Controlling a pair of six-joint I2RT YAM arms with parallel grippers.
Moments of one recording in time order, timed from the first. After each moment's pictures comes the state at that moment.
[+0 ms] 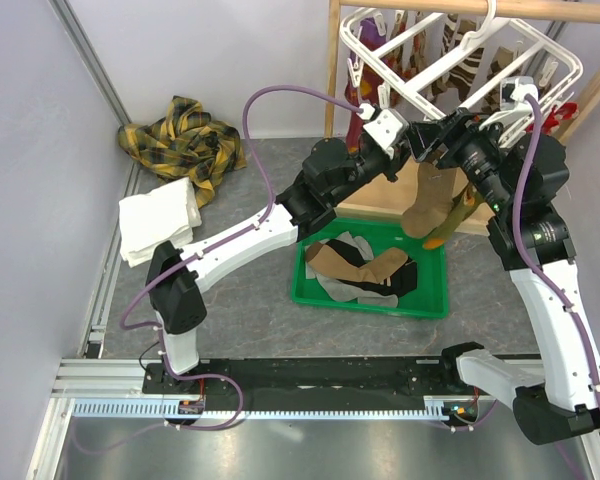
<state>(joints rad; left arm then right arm) -0.96 1.85 1.76 0.38 0.04 0.12 0.23 1.07 1.47 -0.28 -0.18 0.43</state>
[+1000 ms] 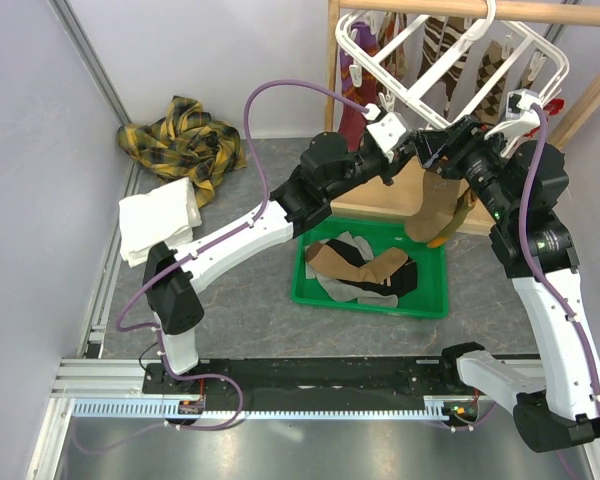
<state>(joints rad) -0.95 1.83 1.78 0.26 0.14 0.15 0.21 1.03 1.43 -0.37 -0.11 0.51</state>
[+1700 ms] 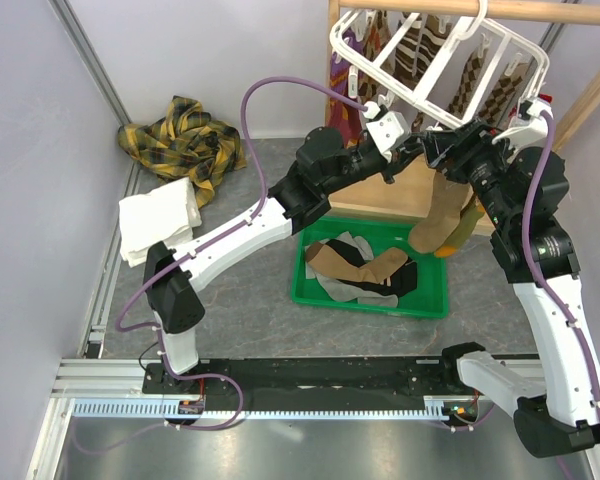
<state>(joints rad) -0.94 1.84 1.82 0.28 0.29 0.18 0.21 1.01 1.41 -0.38 -0.02 0.56</state>
